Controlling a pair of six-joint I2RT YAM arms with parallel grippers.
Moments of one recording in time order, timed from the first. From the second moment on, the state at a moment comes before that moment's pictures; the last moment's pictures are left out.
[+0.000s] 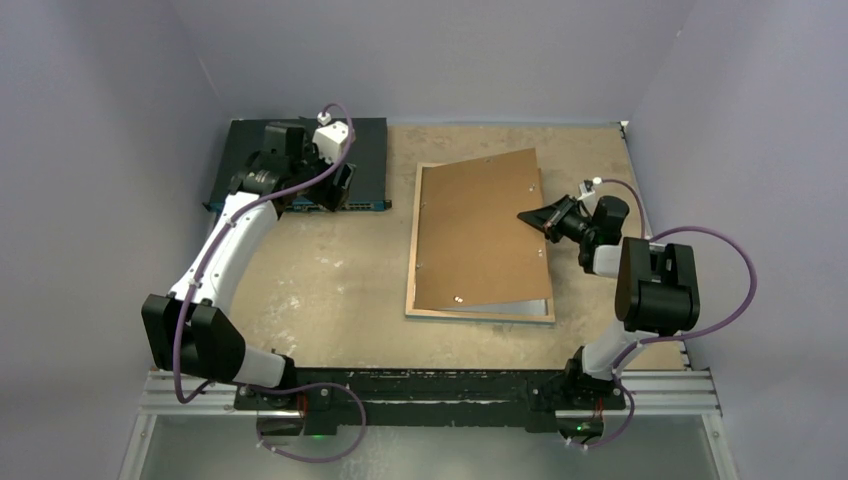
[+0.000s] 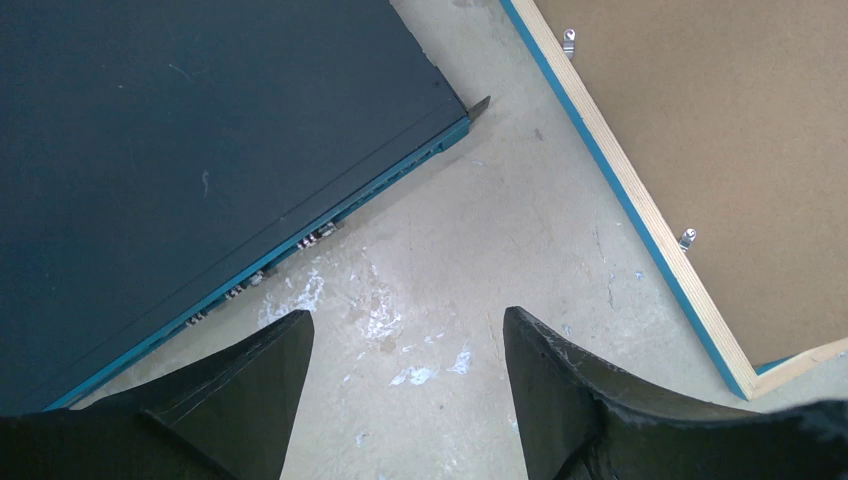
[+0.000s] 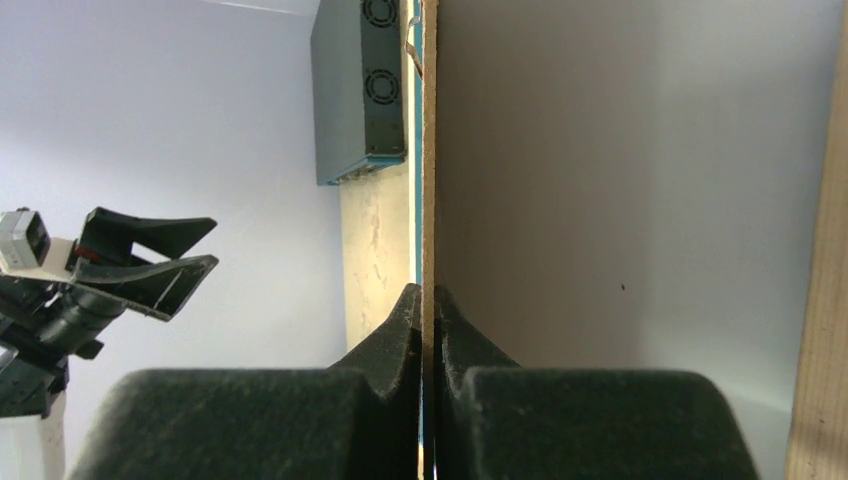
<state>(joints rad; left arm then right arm) -0.19 1.43 1.35 -0.65 0.24 0.29 -0.18 1.69 0.62 0.70 -0.90 1.02</state>
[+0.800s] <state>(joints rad) -0.19 1.43 1.32 -0.64 0.25 0.29 -0.05 1.63 0.78 0.24 -0.66 0.67</state>
